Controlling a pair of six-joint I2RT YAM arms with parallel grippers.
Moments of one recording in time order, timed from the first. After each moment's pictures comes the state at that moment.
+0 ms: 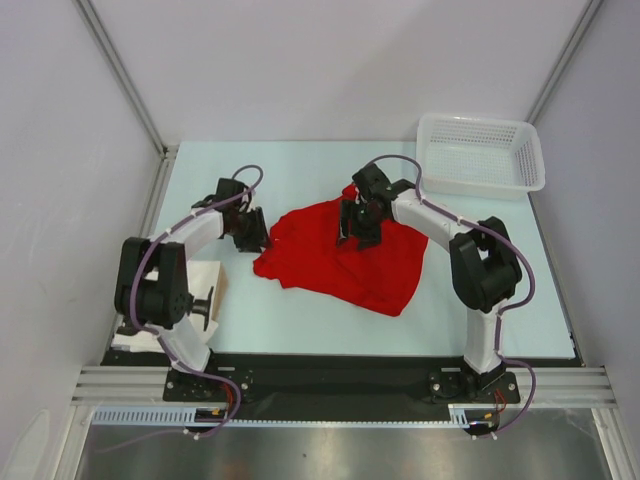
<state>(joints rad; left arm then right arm) -0.16 1.71 1.10 -0.50 0.24 -0.37 0.55 1.96 1.53 -0.68 -0.24 0.57</state>
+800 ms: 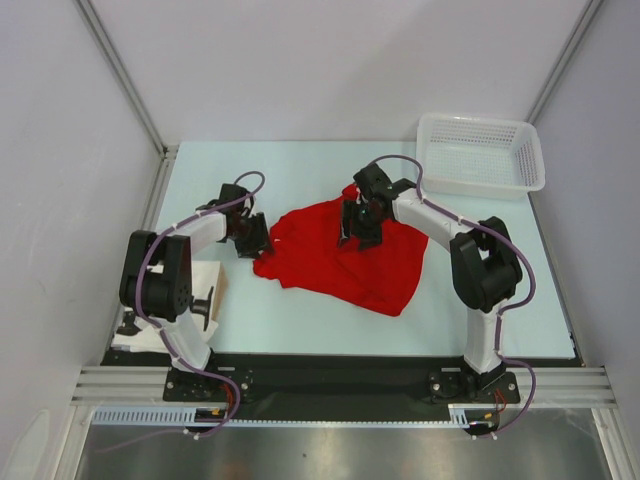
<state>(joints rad) -0.15 1.78 1.07 -0.45 0.22 -0.38 0.55 1.96 1.54 -0.70 -0.25 0.56</state>
